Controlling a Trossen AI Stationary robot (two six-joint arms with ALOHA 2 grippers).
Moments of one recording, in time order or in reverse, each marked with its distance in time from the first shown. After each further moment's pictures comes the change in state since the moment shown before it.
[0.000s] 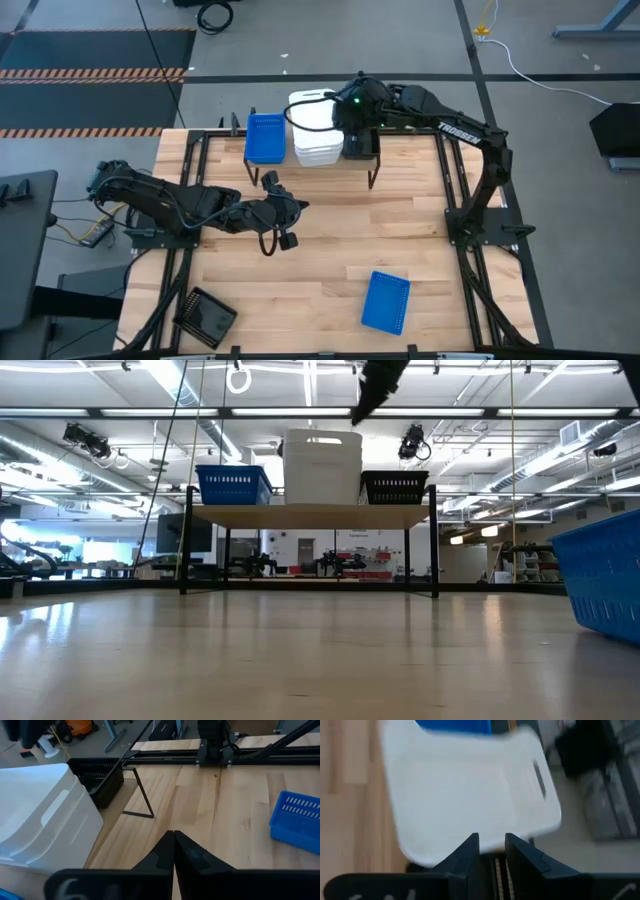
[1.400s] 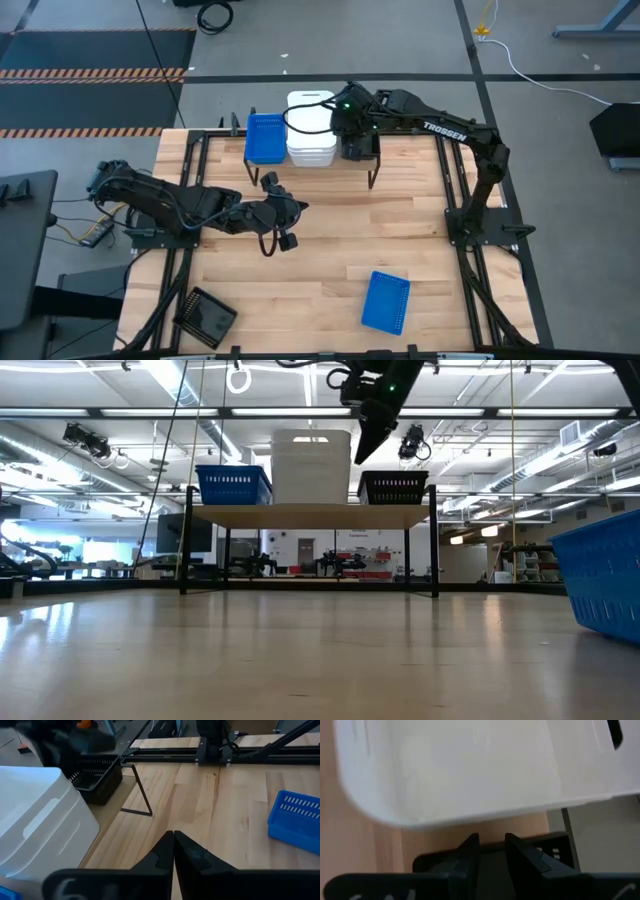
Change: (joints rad) left arm -0.006 0.001 0.000 -0.012 0.001 -0.023; right arm -0.069 0.032 -0.160 0.042 -0.129 0.084
